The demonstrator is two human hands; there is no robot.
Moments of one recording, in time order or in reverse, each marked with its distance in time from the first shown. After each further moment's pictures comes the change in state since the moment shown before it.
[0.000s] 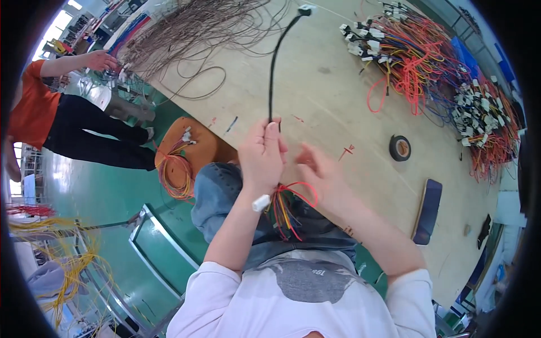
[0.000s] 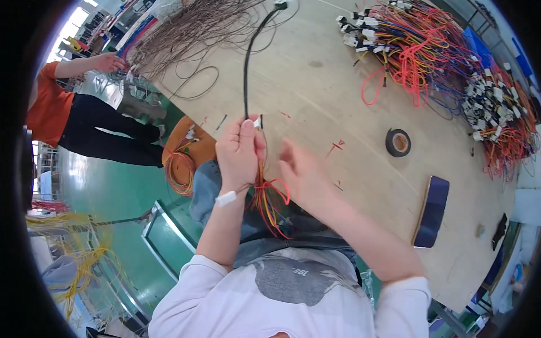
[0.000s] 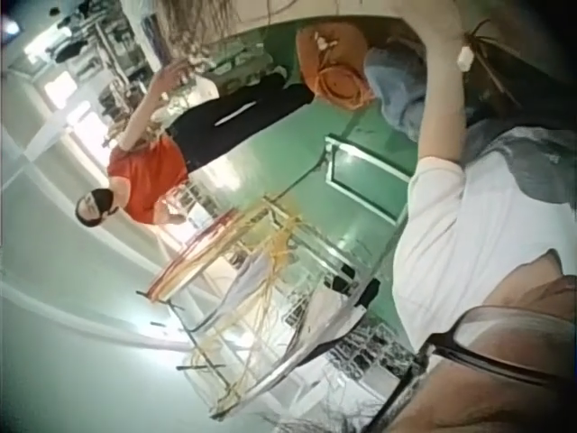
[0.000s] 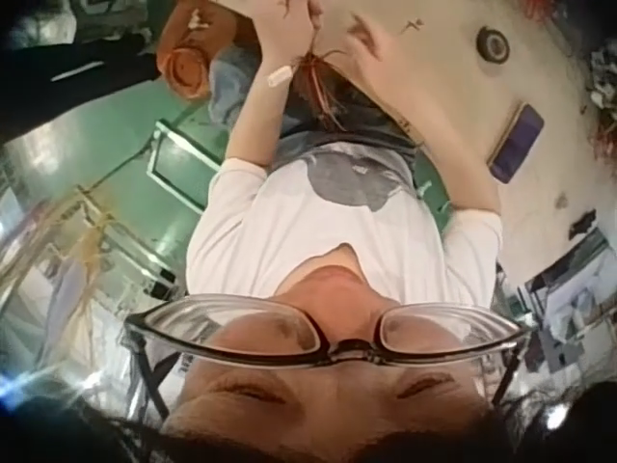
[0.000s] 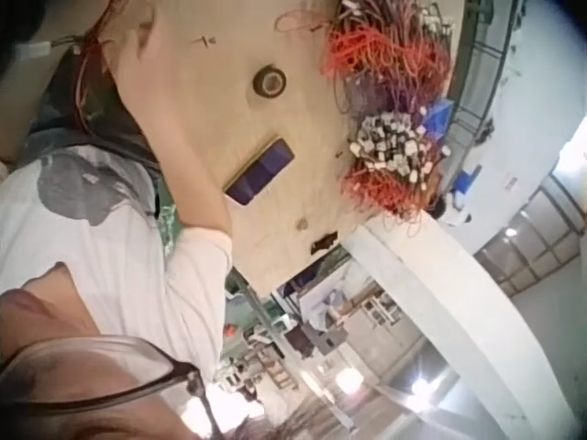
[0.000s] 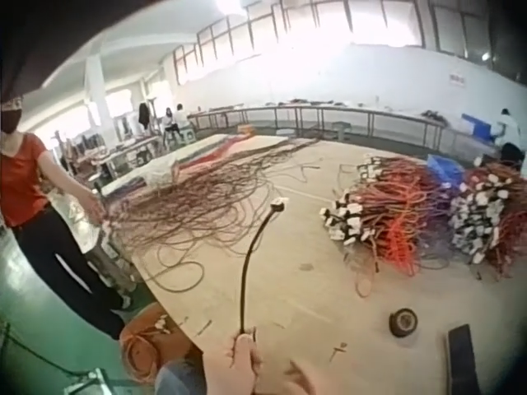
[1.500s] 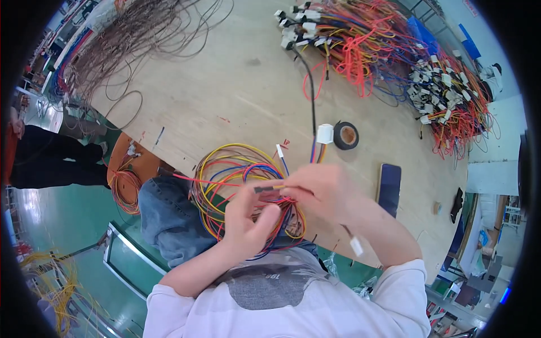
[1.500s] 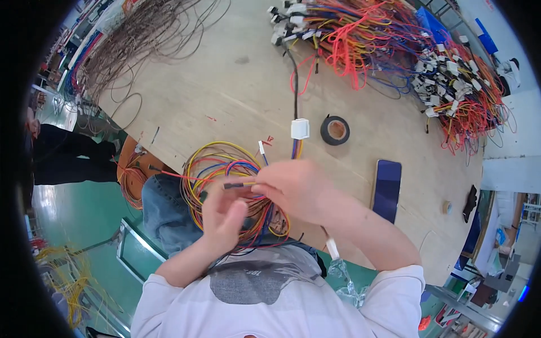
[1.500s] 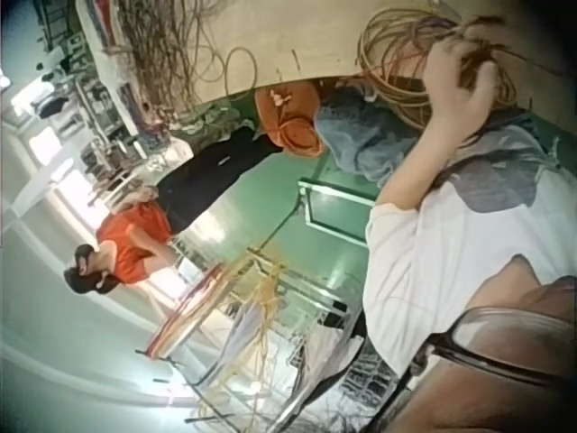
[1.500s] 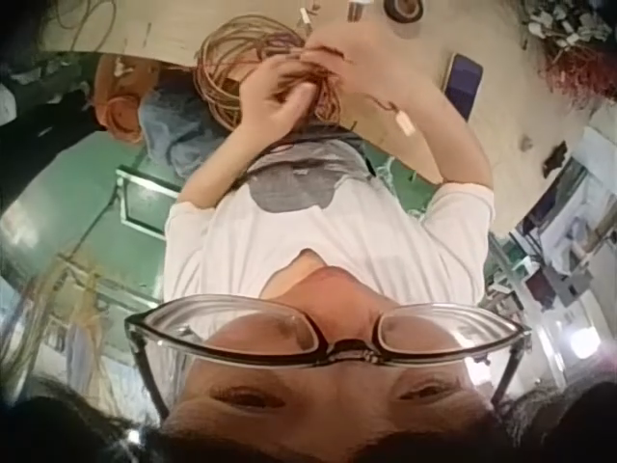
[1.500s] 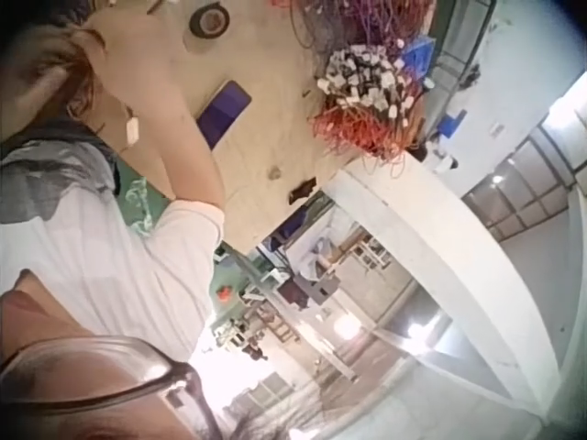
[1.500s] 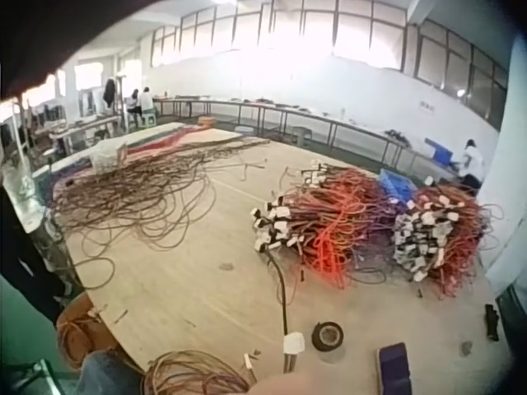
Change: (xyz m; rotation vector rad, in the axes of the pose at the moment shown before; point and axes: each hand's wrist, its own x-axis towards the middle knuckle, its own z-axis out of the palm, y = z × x) left_hand -0.089 -0.006 0.032 -0.221 -0.520 -0.104; right_hand -0.037 -0.030 -0.099 -0.478 -0.188 -0.366
